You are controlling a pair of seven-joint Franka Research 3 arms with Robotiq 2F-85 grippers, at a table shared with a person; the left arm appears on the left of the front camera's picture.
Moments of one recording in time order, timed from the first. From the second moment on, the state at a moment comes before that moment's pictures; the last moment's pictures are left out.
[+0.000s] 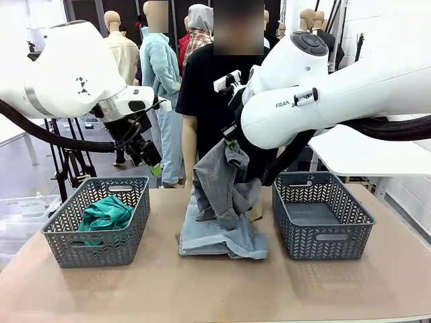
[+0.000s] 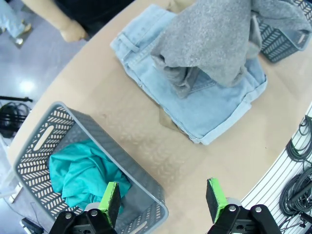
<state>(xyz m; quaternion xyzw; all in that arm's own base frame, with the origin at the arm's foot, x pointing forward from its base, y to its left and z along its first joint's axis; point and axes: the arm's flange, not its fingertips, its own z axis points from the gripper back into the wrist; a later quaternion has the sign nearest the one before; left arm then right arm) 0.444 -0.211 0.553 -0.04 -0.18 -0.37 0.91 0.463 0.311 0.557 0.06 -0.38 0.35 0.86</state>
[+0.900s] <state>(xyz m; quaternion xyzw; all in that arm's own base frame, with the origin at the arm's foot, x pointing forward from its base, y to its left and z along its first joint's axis) 0.444 -0.211 0.553 -0.04 -0.18 -0.37 0.91 0.432 0.298 0.692 0.00 -0.50 0.34 0.79</state>
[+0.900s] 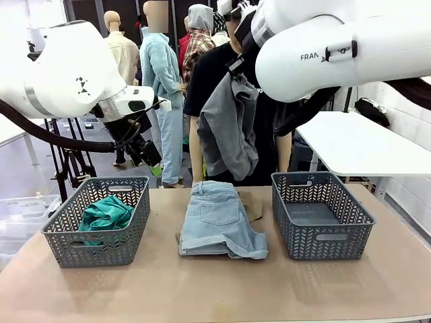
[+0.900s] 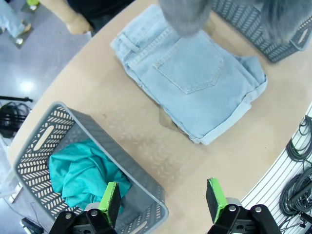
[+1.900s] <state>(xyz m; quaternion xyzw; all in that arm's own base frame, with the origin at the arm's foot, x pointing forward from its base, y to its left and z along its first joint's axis) 0.444 -0.211 0.553 -0.04 -0.18 -0.37 0.91 0.435 0.298 0.685 0.00 -0.50 0.34 0.80</state>
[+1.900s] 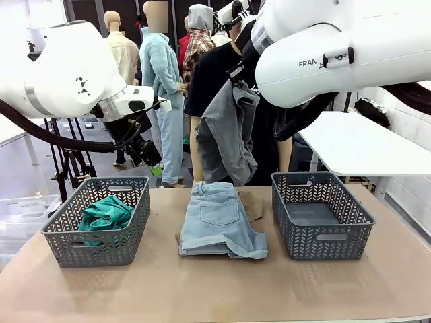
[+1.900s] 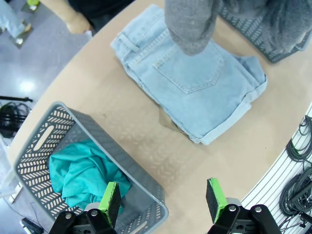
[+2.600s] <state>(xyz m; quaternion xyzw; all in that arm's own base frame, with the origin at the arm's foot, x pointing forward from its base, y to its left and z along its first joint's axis) 0.444 -0.211 0.553 -0.04 -0.18 -0.37 0.91 0.435 0.298 0.685 0.00 -0.50 0.34 0.80</state>
